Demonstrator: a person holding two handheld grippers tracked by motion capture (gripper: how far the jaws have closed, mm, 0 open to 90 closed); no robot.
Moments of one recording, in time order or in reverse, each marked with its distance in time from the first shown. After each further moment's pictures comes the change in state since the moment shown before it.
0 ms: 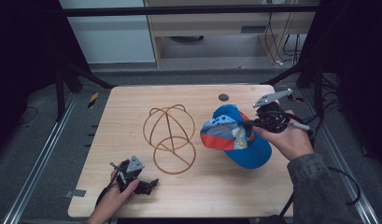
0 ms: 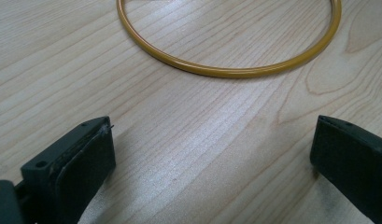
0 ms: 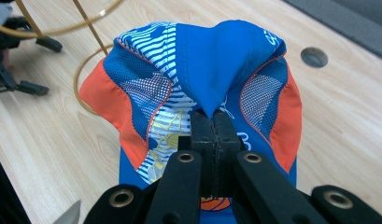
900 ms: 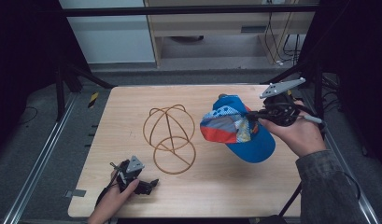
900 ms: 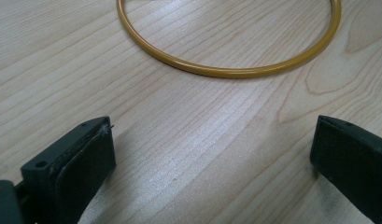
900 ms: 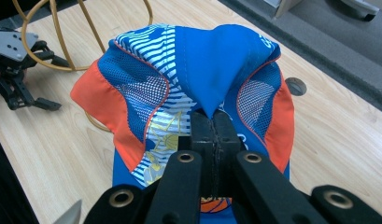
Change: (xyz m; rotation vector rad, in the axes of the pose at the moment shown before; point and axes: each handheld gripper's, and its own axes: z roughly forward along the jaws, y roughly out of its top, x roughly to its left) left arm 0.000 0.000 0.000 0.000 0.001 0.000; right arm 0.007 0.022 -0.038 -0.061 -0.024 -0.051
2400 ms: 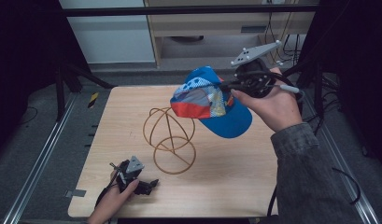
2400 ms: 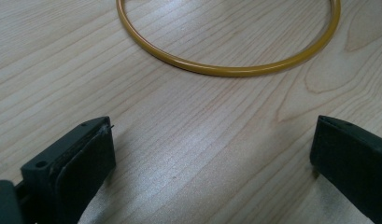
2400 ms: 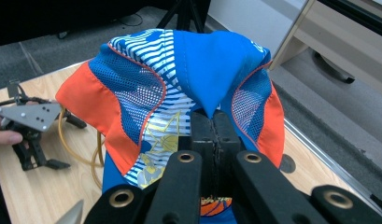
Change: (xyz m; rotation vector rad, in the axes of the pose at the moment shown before) left arm 0.000 0.000 -0.001 0.003 -0.002 0.002; right arm 0.034 0.100 -0.006 -0.123 -0.013 -0.116
